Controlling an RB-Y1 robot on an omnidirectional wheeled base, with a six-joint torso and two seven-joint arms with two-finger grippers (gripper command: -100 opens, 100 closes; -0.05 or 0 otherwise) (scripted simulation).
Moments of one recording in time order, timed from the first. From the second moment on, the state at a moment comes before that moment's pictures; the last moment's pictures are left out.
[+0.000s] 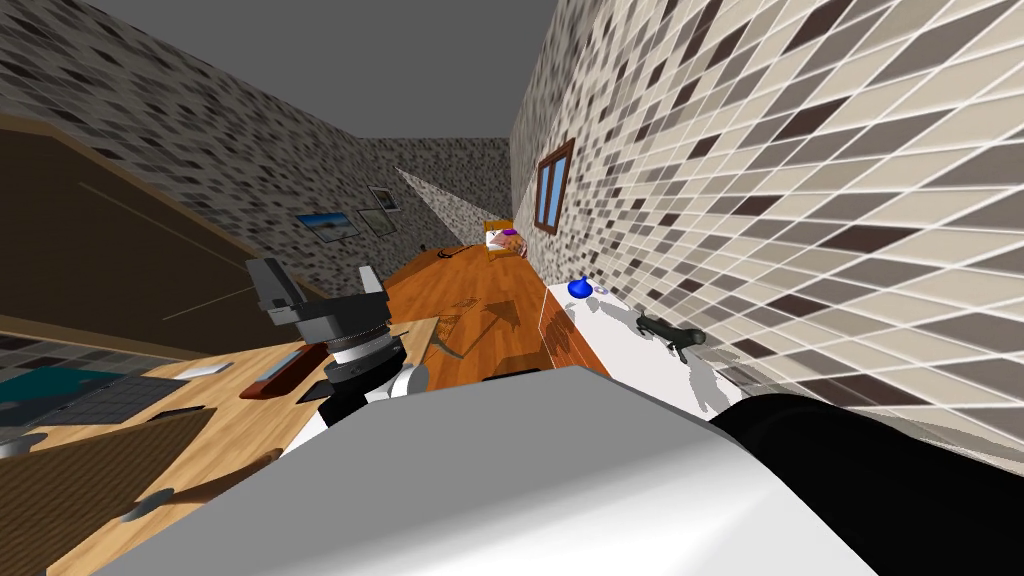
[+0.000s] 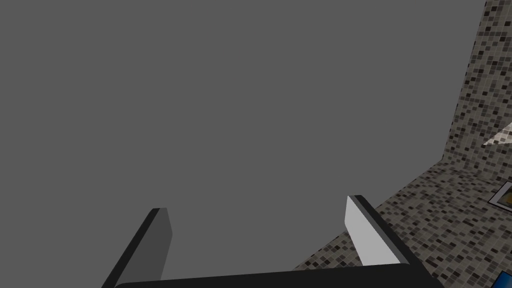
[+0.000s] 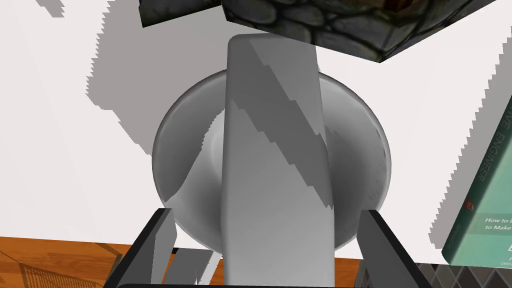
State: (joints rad) left arm 0.51 -0.05 -0.05 -2.40 0.03 -0.63 0.03; right arm 0.91 -1.08 -0.40 -0.58 -1.87 1.18 -1.43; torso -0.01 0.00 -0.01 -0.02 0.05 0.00
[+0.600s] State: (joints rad) left arm 0.51 -0.05 -0.05 -2.40 0.03 -0.63 0.03; right arm 0.91 -1.08 -0.40 -0.58 -1.87 1.18 -1.43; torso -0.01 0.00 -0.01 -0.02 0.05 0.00
